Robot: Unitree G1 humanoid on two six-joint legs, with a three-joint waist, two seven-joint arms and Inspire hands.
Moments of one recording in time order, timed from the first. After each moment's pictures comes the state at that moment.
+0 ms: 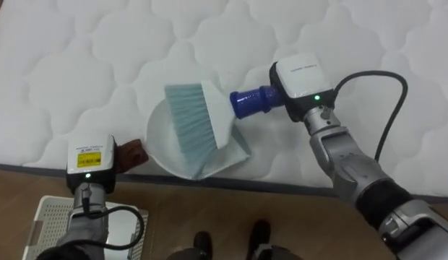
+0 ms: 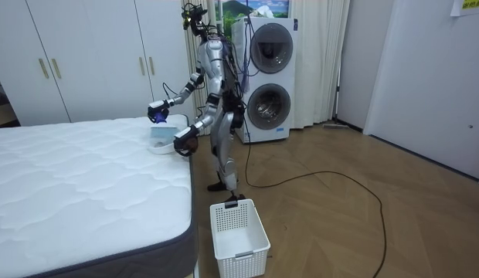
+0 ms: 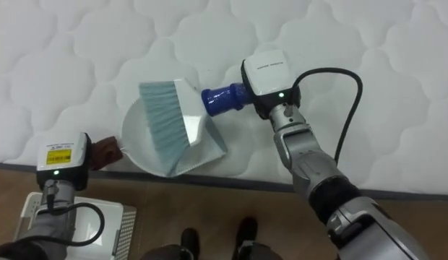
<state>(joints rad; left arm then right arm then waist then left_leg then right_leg) -0.35 0.37 -0.48 1.09 0.86 0.23 0.73 -0.60 -0.34 0.61 0.78 -0.98 0.11 -0.50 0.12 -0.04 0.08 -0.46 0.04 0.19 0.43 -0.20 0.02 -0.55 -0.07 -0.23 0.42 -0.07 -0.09</state>
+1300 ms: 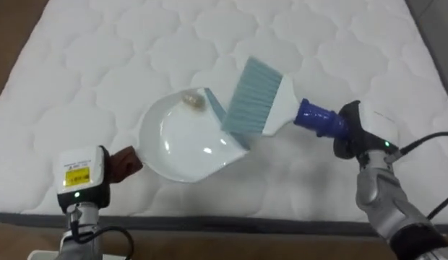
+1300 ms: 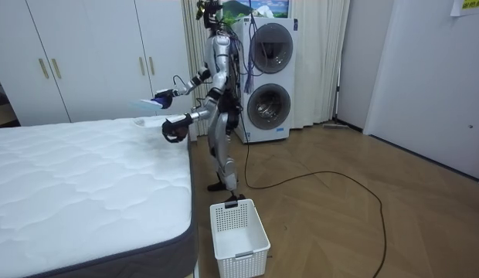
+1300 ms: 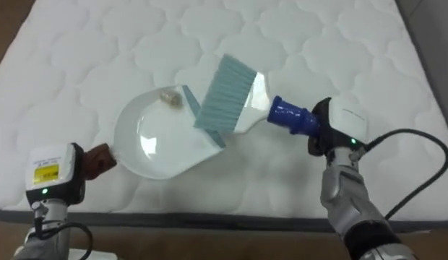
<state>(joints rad) -0.20 0.37 -0.31 1.00 0.87 0.11 0.84 -0.34 -0.40 0.26 0.80 -0.54 0.03 -0.52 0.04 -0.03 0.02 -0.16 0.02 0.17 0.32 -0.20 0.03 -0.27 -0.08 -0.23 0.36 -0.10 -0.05</state>
